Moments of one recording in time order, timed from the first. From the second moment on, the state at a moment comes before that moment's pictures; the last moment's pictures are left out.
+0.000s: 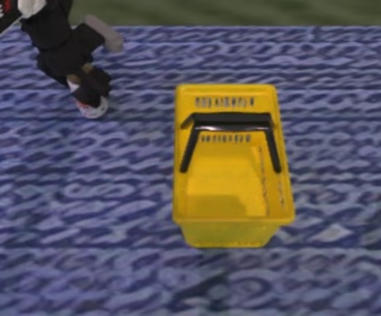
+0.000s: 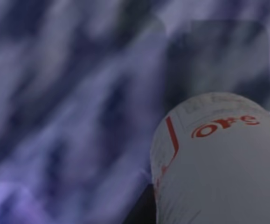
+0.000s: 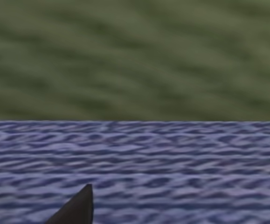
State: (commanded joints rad) left arm -0.17 2.54 2.26 -1.14 0.14 0.63; right arm 0.00 0.00 0.00 0.00 0.00 0.00
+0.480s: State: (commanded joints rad) left arm -0.22 2.40 1.95 -0.47 0.55 0.43; right arm 0.00 0.00 0.00 0.00 0.00 0.00
